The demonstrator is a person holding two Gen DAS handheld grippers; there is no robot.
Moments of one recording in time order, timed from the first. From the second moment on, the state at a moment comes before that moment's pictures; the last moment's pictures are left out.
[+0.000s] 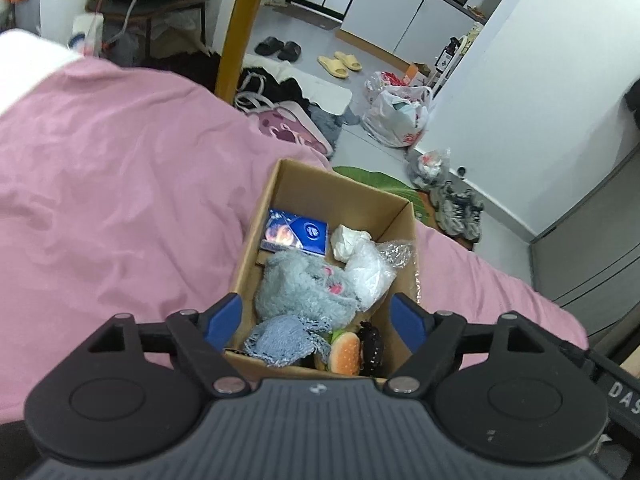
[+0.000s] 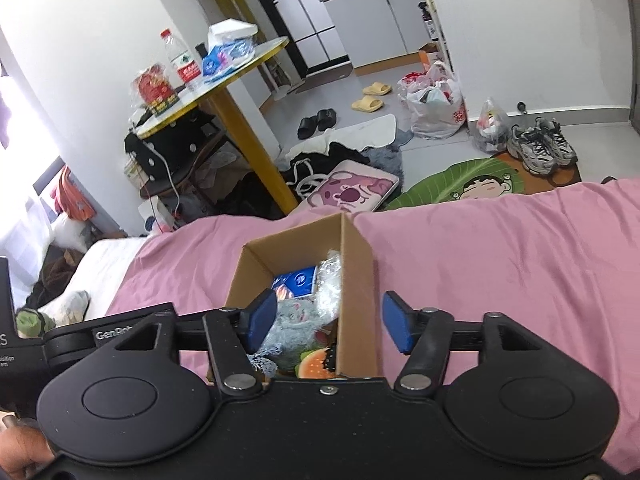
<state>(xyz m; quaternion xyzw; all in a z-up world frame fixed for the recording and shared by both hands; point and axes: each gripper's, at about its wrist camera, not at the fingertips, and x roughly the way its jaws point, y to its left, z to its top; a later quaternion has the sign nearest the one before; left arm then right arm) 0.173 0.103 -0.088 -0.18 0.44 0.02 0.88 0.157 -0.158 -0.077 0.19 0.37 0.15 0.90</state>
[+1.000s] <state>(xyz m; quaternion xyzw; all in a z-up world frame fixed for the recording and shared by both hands) 0.097 0.031 -0.008 -0.09 0.38 0.01 0.92 0.094 -0.239 -0.028 0.16 0.32 0.16 0.92</state>
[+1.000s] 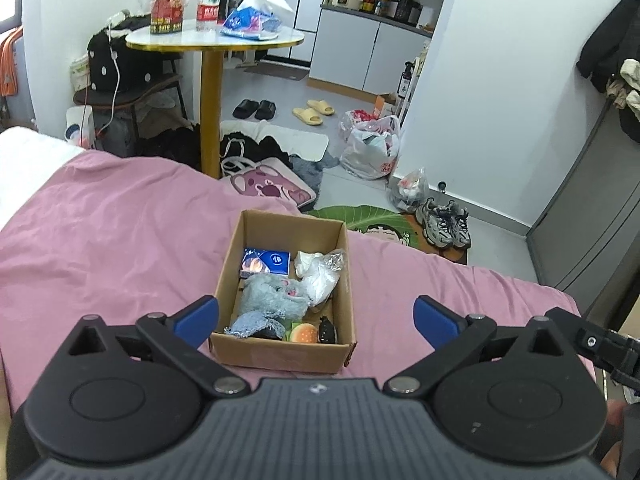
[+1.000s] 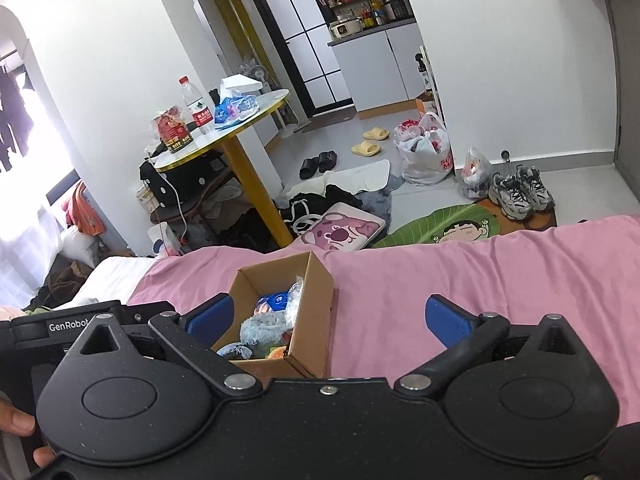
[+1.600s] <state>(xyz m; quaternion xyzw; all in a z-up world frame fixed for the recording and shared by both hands) 0.053 0.030 0.012 -0.09 0.36 -0.01 0.93 0.055 -0.248 -0.023 0.15 0.32 0.16 0.92</state>
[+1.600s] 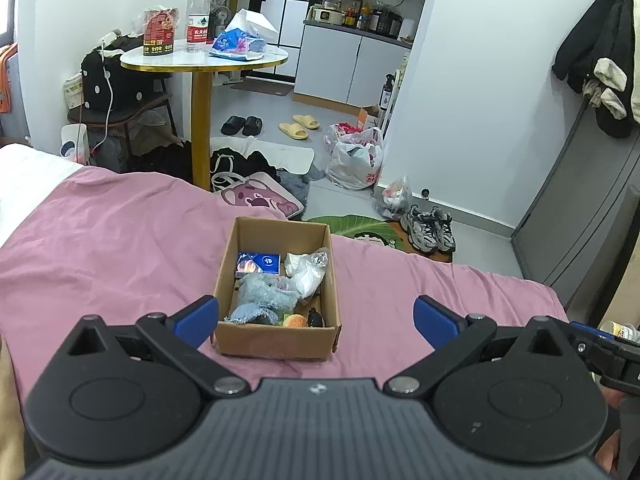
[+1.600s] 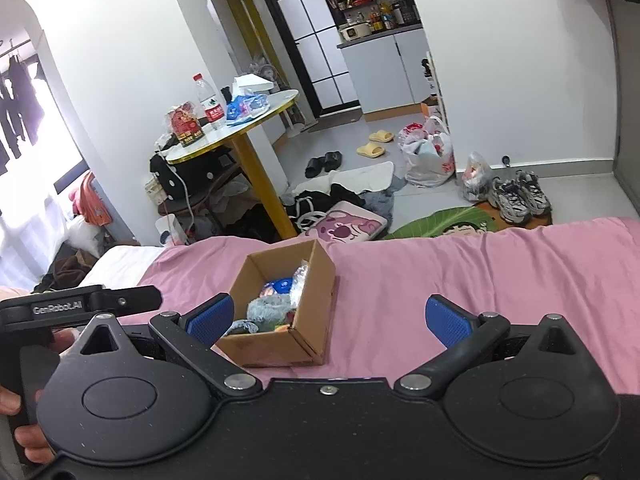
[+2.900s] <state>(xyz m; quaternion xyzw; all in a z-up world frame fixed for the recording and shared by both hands) 0.005 0.015 0.028 -0.05 0.35 -0.03 0.94 0.007 -0.256 -0.002 0.10 0.31 0.15 0.93</state>
